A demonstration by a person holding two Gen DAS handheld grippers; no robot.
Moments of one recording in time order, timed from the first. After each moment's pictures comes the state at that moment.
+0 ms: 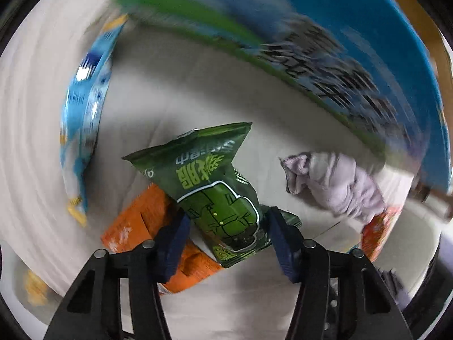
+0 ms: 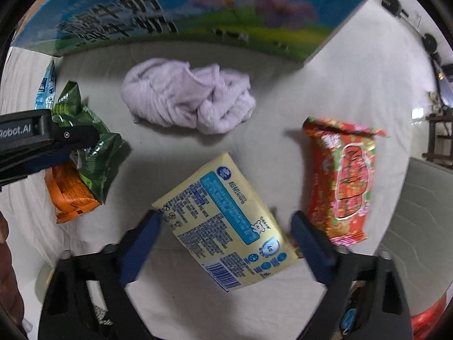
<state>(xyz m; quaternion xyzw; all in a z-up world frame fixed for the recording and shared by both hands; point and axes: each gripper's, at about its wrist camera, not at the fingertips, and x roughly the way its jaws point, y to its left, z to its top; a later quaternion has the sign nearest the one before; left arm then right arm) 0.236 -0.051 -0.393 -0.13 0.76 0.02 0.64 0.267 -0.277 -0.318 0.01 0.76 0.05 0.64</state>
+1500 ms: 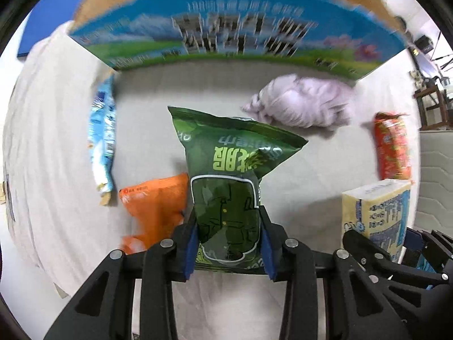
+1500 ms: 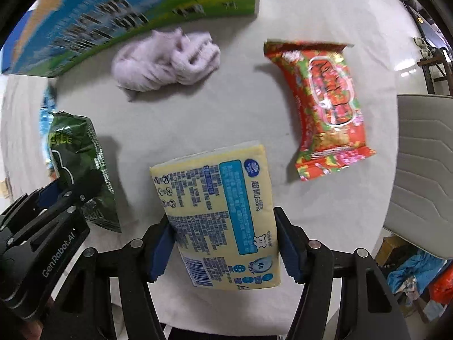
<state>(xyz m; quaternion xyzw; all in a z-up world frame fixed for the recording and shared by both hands) 0.110 -0.162 -0.299 0.04 0.69 -0.02 0.72 0.117 -0.247 -0.331 0.09 0.75 -0.01 0.66</state>
